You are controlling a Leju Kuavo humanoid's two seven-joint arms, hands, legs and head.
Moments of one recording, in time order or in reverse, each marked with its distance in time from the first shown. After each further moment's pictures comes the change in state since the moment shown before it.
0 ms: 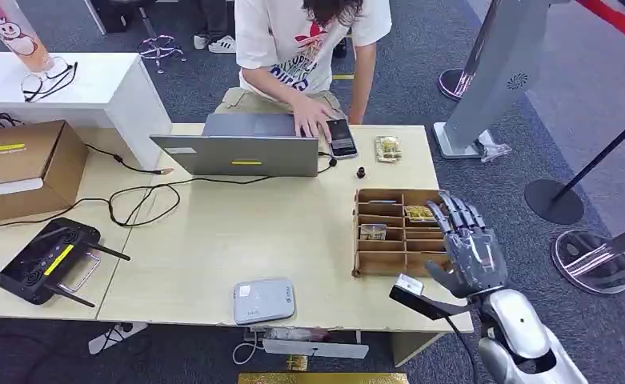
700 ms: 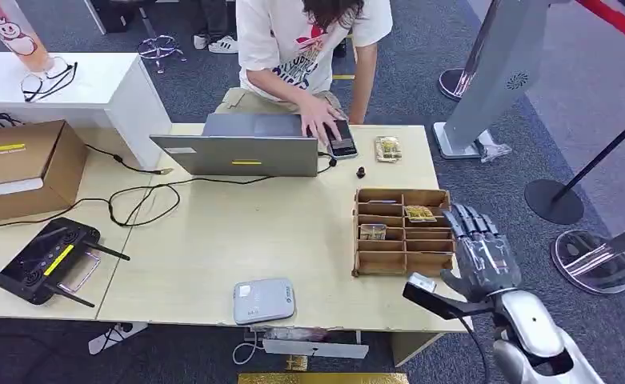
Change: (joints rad) left arm 0.000 0.002 -0.002 0.000 0.003 -0.007 0.008; right arm 0.016 -0.058 -0.019 0.007 -0.050 0.102 0.051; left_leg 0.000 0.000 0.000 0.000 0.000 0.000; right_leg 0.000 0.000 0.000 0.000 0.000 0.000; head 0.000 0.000
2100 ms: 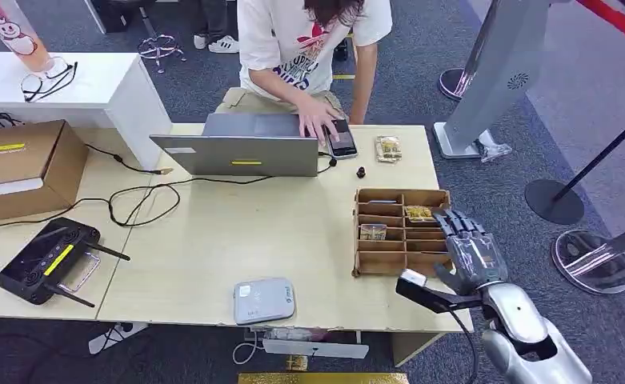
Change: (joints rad) left arm 0.000 0.003 0.000 0.000 0.007 0.000 0.000; right arm -0.074 0.019 0.049 0.121 0.001 0.016 -0.003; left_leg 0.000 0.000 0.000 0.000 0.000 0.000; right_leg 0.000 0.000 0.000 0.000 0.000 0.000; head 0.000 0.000
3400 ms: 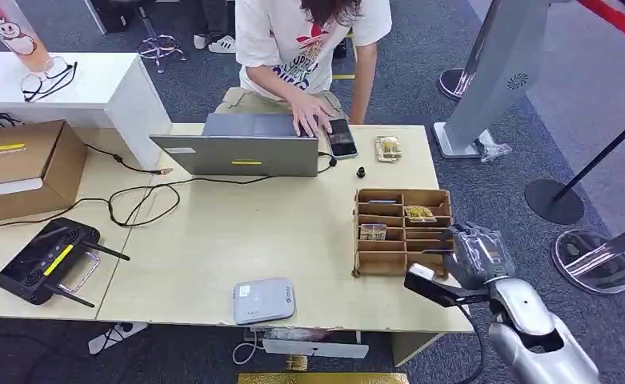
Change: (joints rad) left arm 0.004 0.001 0.000 0.000 0.029 0.008 -0.012; right arm -0.028 -0.024 -0.013 0.063 -0.035 -0.003 -0.020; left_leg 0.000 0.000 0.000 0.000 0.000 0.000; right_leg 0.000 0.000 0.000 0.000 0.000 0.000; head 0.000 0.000
